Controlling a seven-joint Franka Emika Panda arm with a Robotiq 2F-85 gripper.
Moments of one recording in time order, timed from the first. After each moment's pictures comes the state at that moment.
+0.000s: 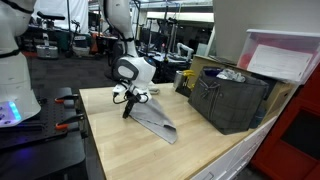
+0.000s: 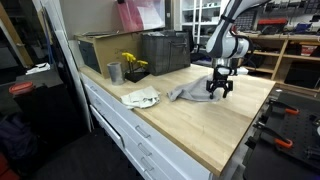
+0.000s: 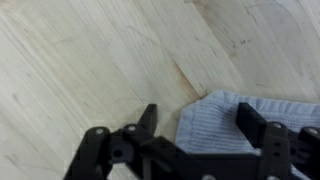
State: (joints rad) arm -0.22 0.51 -0.02 -2.36 0.46 2.64 -0.05
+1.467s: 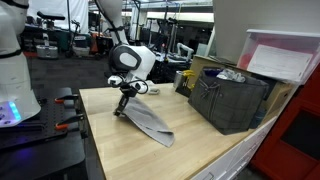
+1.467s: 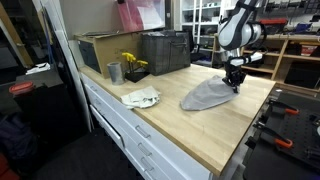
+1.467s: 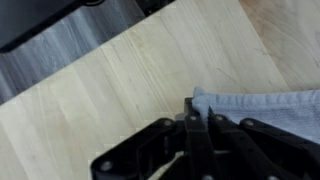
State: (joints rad) arm -0.11 0.33 -0.21 -2.45 0.03 2.44 0.18
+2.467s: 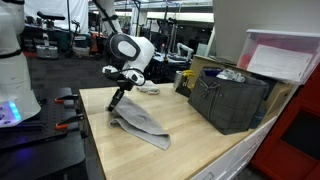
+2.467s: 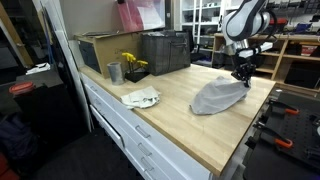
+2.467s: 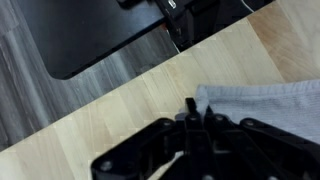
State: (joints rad) arm -0.11 0.19 -0.24 -2.51 -0.10 2.30 0.25
